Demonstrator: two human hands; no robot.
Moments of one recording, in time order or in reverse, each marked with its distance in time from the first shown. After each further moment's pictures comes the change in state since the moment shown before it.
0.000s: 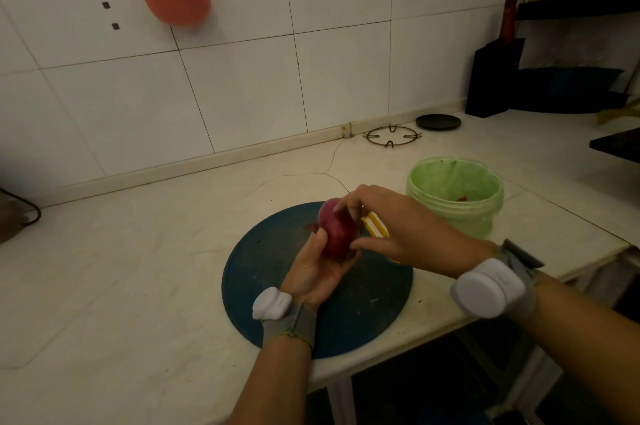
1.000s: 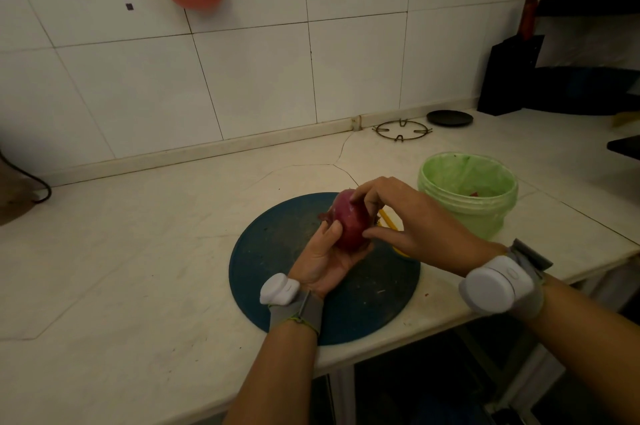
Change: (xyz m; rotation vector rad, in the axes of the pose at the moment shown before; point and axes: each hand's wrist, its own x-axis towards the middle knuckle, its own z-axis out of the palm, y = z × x) left_hand 0.000 0.000 -0.001 0.048 -0.019 -0.019; right_hand -0.004 0.013 0.013 0.040 0.096 -0.073
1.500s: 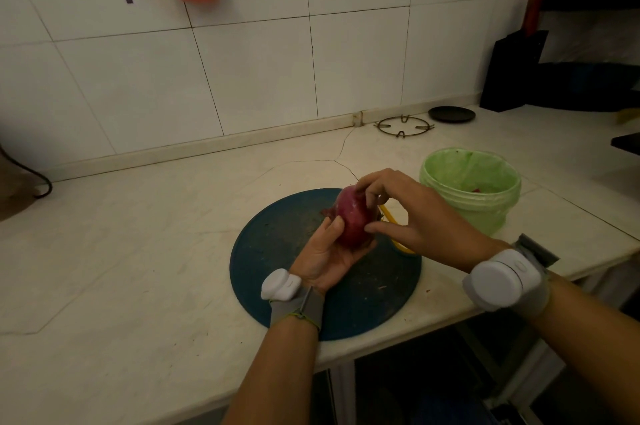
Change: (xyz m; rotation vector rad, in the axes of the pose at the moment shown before) left_hand 0.000 -0.001 -0.001 0.038 0.008 -0.022; right_hand -0.001 -0.001 -0.002 0.063 0.034 0.027
